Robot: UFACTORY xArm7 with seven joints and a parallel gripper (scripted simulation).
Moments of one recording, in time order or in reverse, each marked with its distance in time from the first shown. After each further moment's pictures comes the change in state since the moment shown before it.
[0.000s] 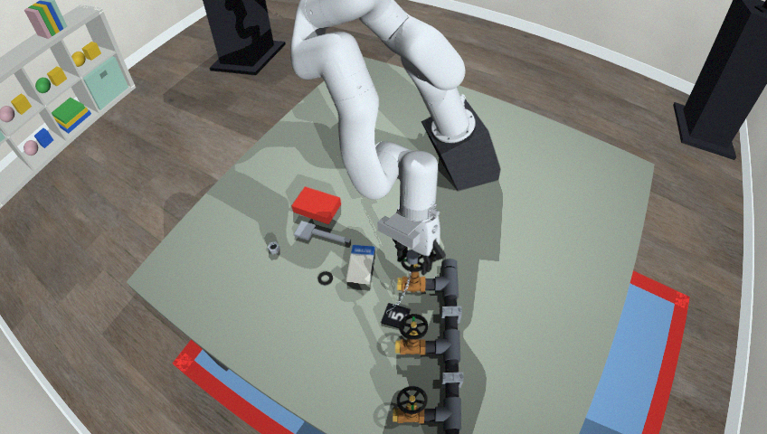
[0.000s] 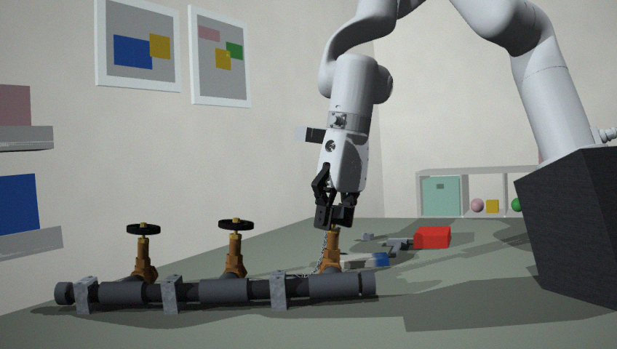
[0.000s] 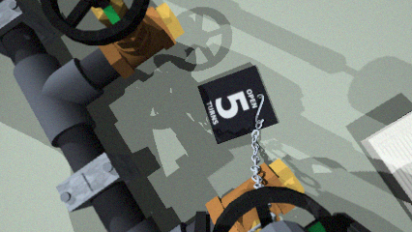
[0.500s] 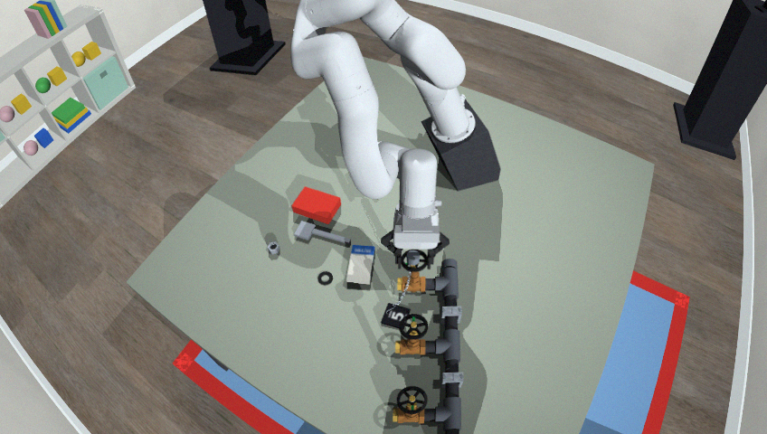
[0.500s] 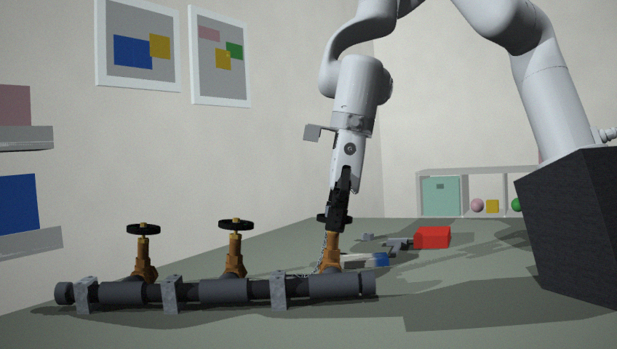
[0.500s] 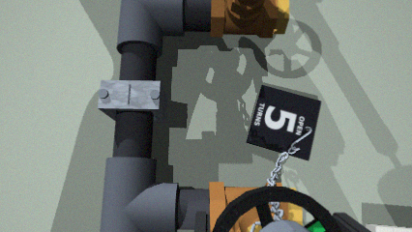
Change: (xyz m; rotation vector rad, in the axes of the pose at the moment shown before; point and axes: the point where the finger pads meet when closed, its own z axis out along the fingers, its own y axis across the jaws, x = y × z) arm 0.000 0.000 0.000 0.016 0.032 -0.627
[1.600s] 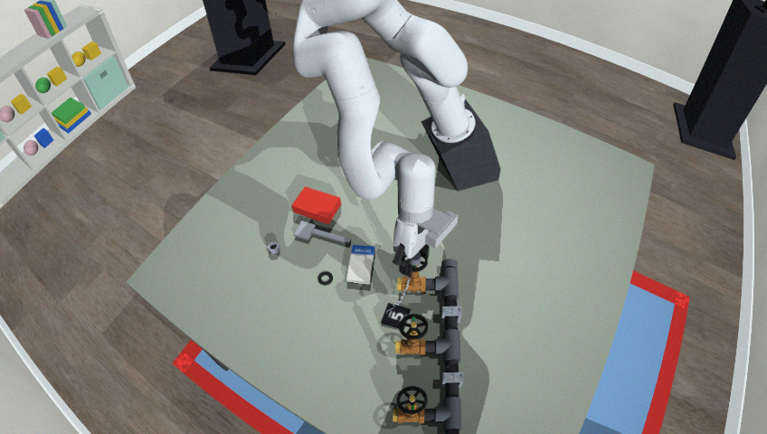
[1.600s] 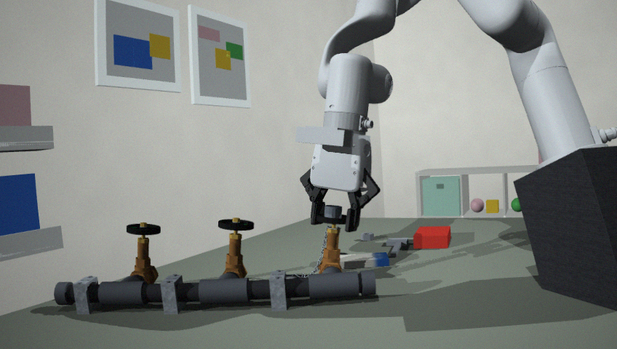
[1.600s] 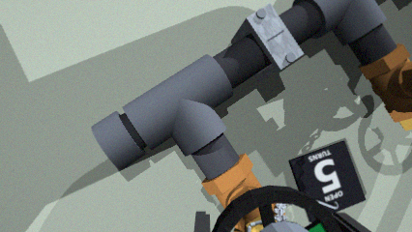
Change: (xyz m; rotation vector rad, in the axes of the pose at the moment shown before) arm 0.000 0.000 0.000 0.050 -0.060 -0.966
